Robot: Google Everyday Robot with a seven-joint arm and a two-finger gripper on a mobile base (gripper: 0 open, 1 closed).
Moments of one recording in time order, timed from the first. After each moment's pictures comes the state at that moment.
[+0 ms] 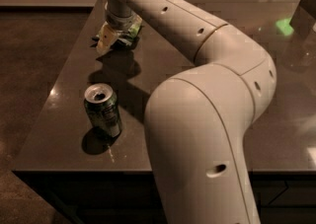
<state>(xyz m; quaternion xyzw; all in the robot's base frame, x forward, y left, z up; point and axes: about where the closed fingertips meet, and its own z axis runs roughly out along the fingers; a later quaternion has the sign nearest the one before) 0.792 0.119 0.862 -0.42 0.87 0.00 0.26</state>
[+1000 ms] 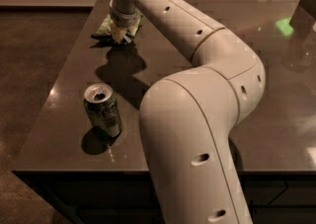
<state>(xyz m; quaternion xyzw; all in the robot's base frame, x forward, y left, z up) 0.809 0.111 0.860 -0.44 0.86 0.01 0.26</state>
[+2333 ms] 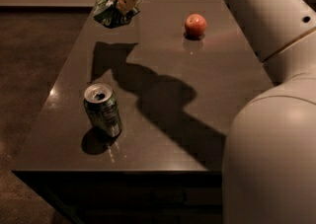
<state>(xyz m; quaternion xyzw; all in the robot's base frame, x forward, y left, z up) 0.698 0.079 0.996 -0.53 0.77 0.15 0.33</state>
